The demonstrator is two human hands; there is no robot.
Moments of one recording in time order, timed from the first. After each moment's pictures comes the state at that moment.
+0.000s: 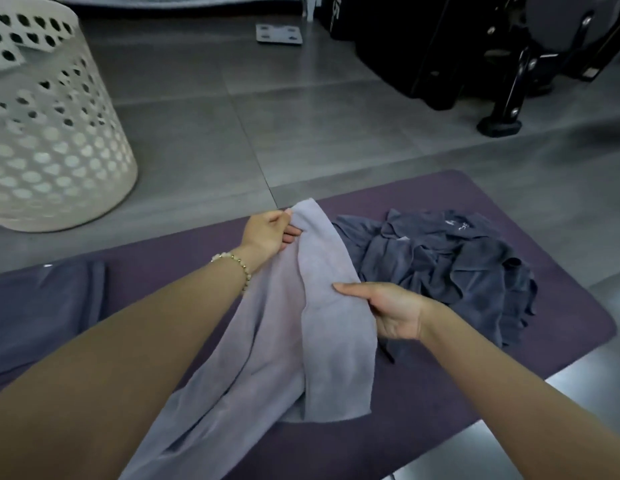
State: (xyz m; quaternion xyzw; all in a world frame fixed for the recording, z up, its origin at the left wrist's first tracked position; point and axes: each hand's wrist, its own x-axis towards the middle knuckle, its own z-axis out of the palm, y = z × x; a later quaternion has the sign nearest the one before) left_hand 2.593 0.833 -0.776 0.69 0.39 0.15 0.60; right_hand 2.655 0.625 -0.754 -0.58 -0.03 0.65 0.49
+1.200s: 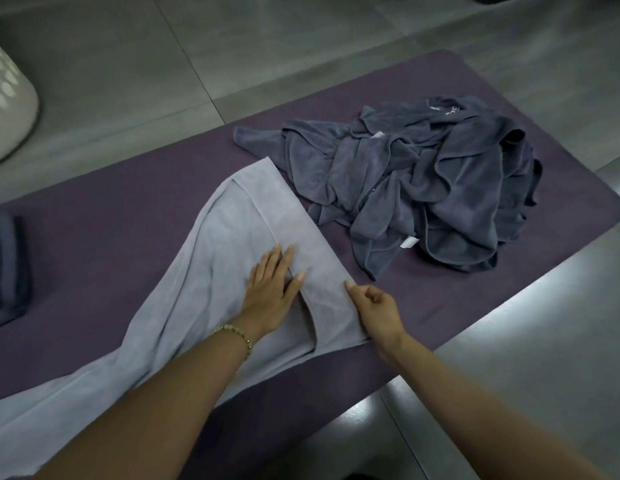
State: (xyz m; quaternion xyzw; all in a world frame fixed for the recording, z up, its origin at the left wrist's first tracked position) left_hand 2.525 0.701 -0.982 0.91 0.24 -0.10 0.33; right_hand 2.607 0.524 -0.961 -0.75 0.03 0.32 0.57
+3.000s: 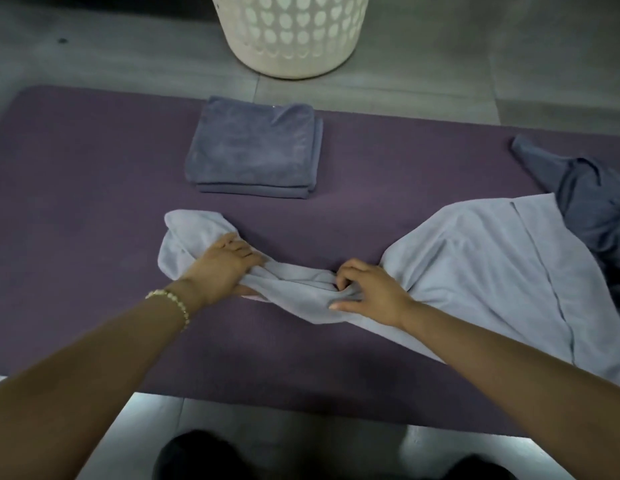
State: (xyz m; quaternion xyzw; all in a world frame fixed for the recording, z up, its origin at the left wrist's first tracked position) left_hand 2.106 0.908 -0.939 0.96 0.24 -0.10 0.09; right_hand 2.378 0.758 -0.944 -0.65 -0.66 0.36 0.14
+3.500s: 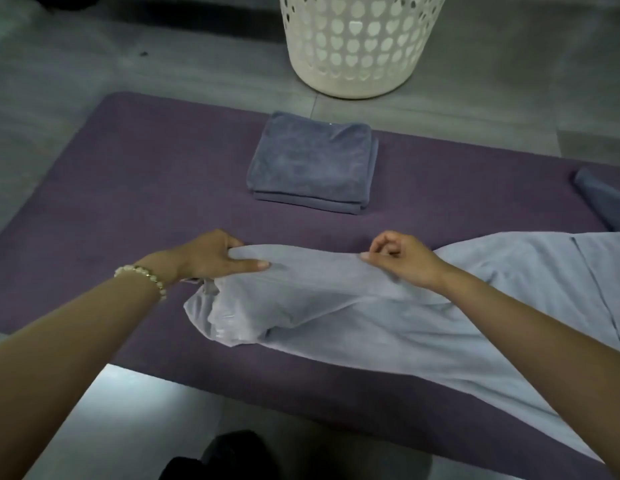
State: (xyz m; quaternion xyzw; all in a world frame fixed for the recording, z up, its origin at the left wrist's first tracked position) left_hand 2.048 0.927 -0.844 0.70 0.52 -0.10 0.48; right_hand 2.360 0.835 -0.899 -0.68 -0.49 0.49 0.24
